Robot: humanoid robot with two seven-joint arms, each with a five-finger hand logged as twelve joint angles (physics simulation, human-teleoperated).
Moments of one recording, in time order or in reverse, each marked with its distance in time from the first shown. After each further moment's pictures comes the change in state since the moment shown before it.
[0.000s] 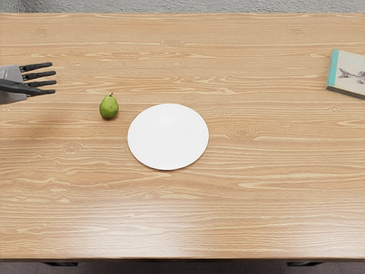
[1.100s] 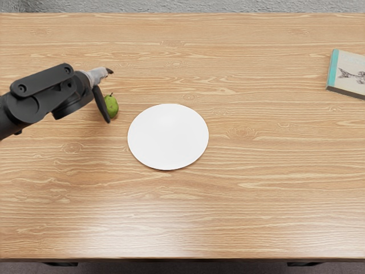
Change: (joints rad) left arm -0.350 -0.500 0.583 -0.055 1.005 0.621 0.021; right arm -0.001 0.000 0.000 0.000 0.000 0.000 0.000
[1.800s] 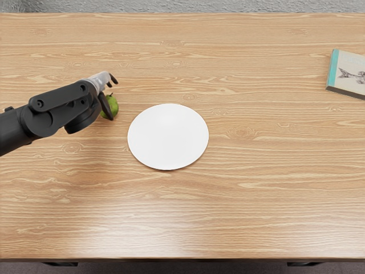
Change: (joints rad) left arm 0.029 -0.046 0.073 0.001 0.030 0.133 0.002; right arm 0.000 0.000 0.000 0.000 0.000 0.000 0.000
